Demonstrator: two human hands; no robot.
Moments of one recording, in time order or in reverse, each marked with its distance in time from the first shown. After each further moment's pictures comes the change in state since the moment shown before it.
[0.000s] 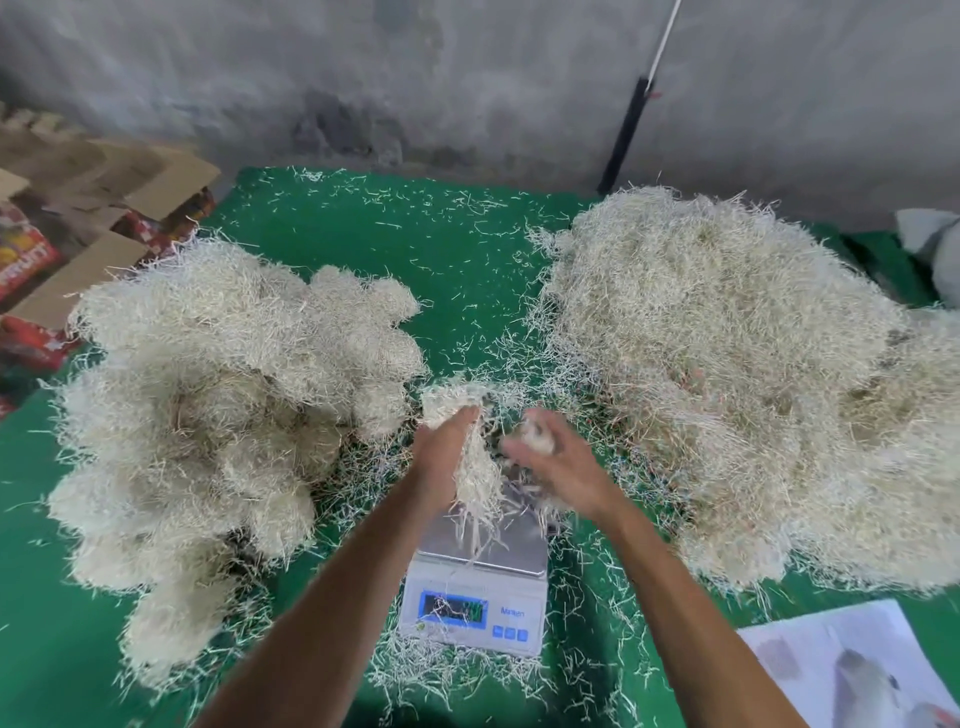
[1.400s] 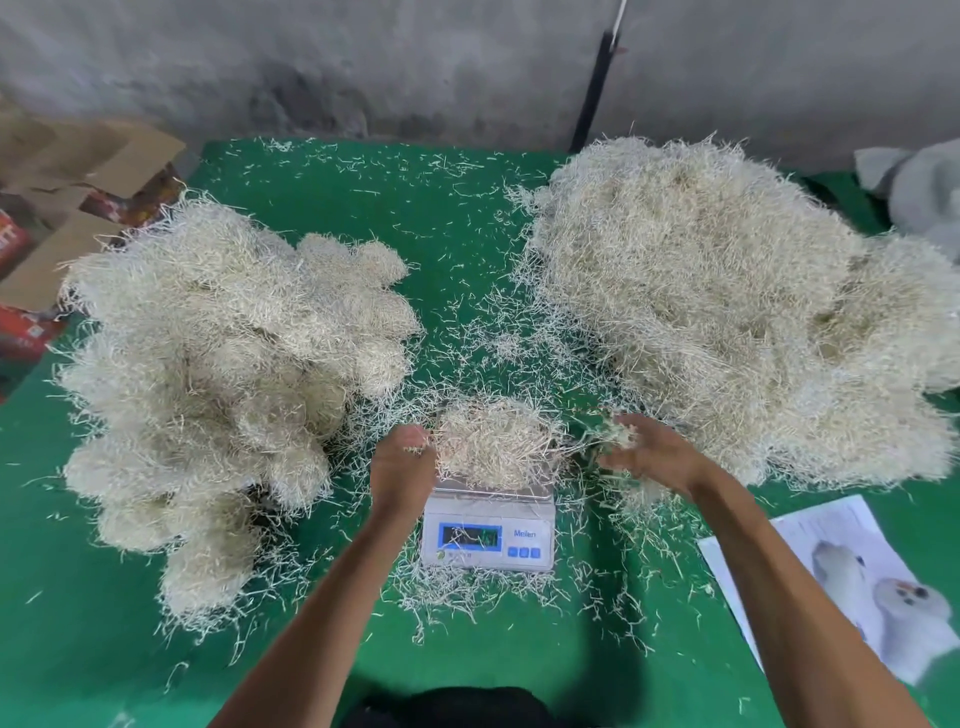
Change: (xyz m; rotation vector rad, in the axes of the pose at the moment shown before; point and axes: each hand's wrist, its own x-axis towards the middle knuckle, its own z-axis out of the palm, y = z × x) left_hand -0.043 -0.080 -0.084 0.540 0.226 0.495; right_hand -0.080 0.055 -0.056 -0.123 0.077 0.333
